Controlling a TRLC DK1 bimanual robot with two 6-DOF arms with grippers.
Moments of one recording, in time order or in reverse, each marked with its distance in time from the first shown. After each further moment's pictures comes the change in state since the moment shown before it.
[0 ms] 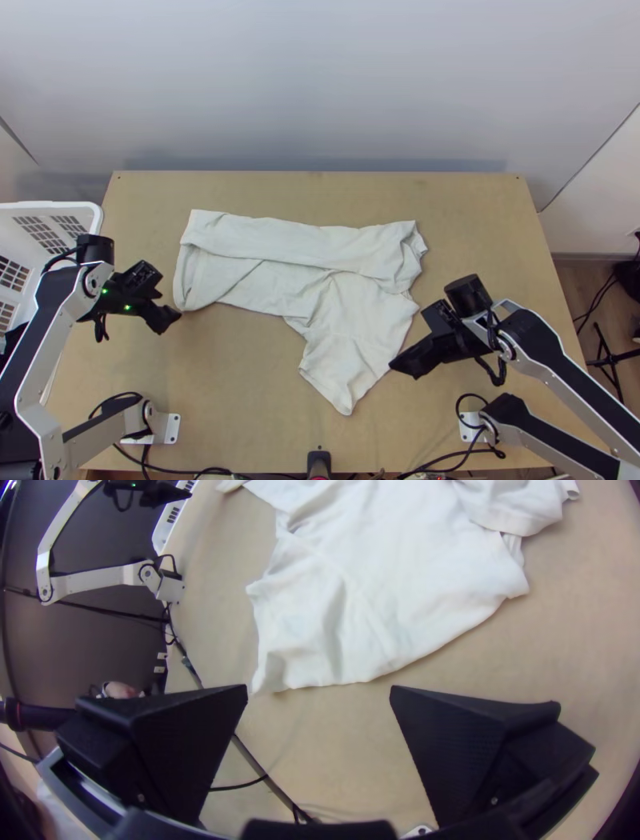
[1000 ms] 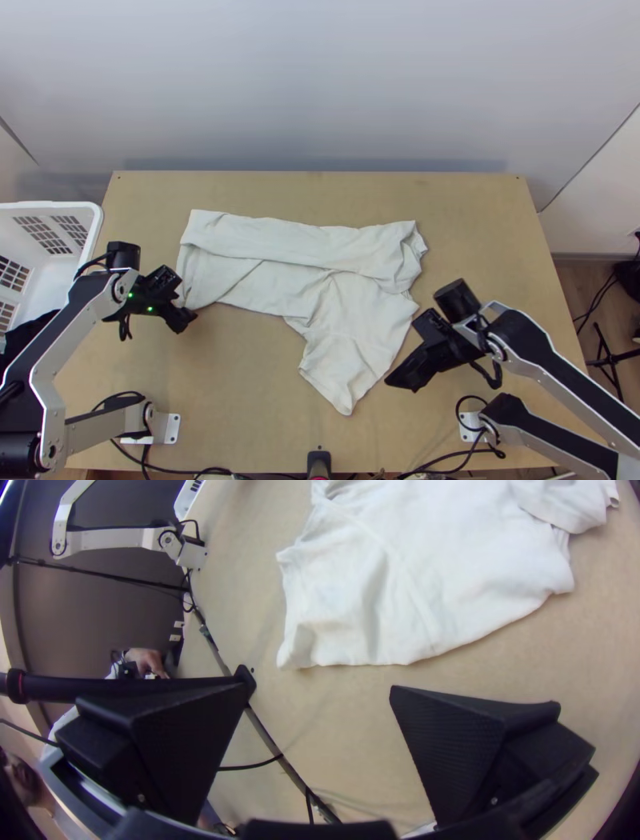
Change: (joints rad) left arm -0.083 0.105 -0.137 0.282 -0.019 -0.063; right arm 0.077 0.038 -0.006 -0.015 -0.077 -0.035
